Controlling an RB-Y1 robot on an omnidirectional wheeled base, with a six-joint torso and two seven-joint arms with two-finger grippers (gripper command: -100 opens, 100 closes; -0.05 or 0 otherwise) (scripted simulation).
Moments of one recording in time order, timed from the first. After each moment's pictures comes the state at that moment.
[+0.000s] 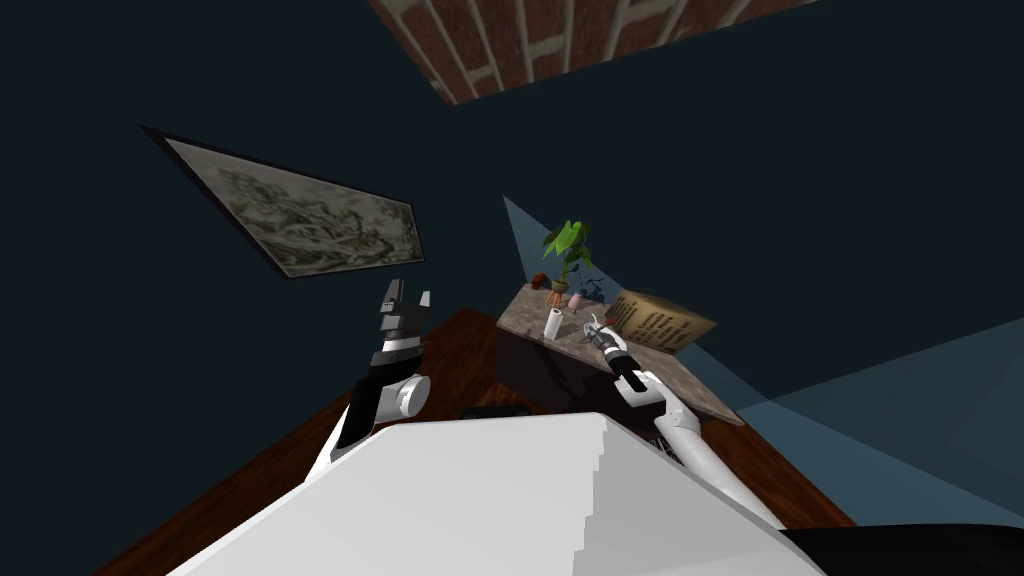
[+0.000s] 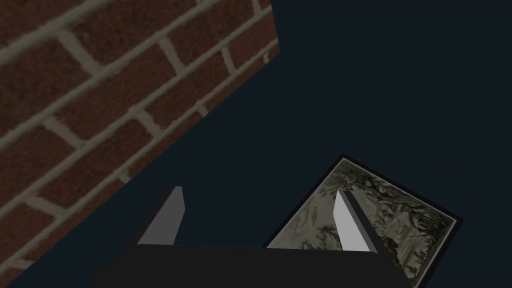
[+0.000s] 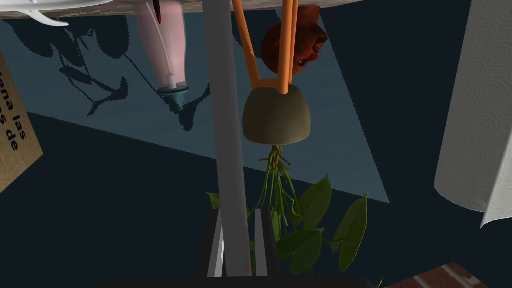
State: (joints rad) left arm 0.46 0.02 -0.02 -2.30 0.10 -0.36 0.02; right arm 0.27 -0.59 -0.16 -1.46 0.32 -0.19 0.49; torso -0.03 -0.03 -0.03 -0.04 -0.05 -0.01
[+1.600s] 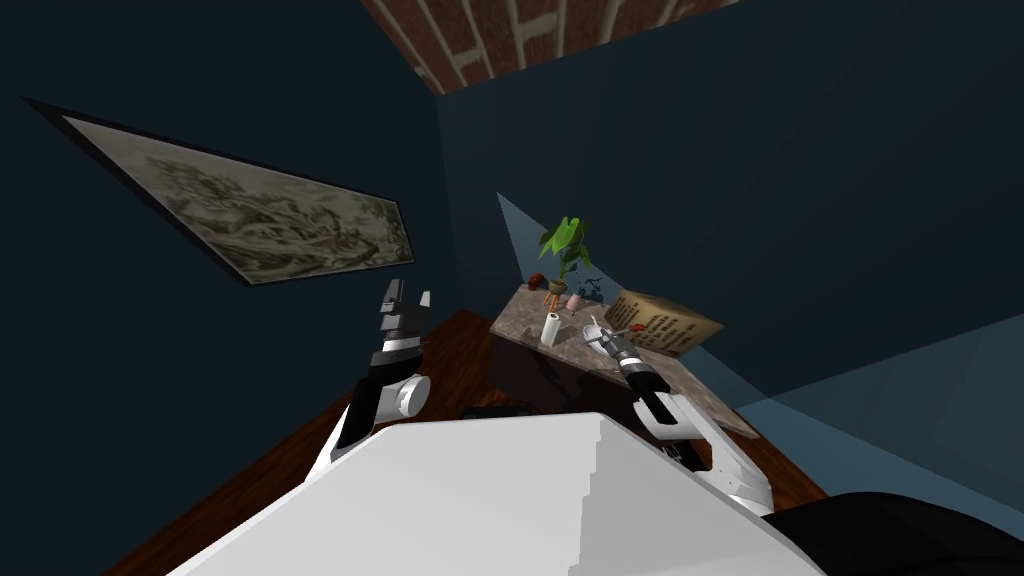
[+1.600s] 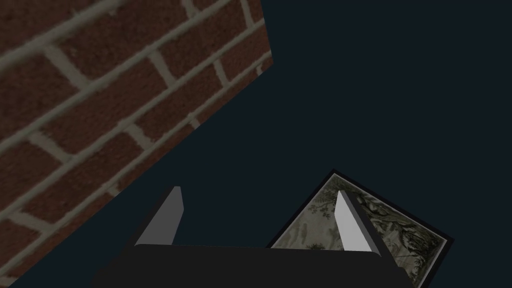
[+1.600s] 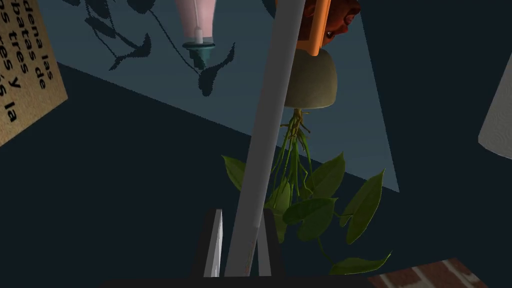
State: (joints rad) left arm 0.46 0.02 -0.02 -2.30 0.10 -0.36 0.02; right arm 0.55 -0.49 -0.28 -1.87 0.52 -0.09 0.39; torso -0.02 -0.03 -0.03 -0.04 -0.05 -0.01
